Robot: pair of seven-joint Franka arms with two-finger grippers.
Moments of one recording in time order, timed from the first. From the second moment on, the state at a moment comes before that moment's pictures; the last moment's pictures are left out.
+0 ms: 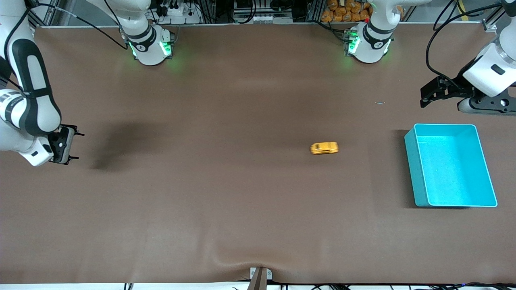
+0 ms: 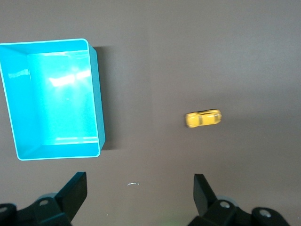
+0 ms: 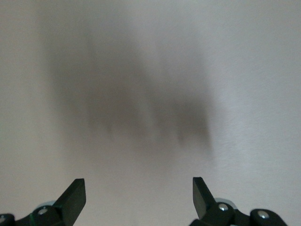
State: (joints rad) left arm -0.01 -0.01 -0.11 -1.59 -0.01 1.57 -0.03; right arm -0.21 0.40 -0.16 -1.92 0.13 2.09 -1.76
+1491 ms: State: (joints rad) left arm 0.04 0.21 -0.13 -1.65 -0.01 1.72 -0.20; right arm 0.08 0.27 -0.13 -1.25 0.15 1.36 -0.33
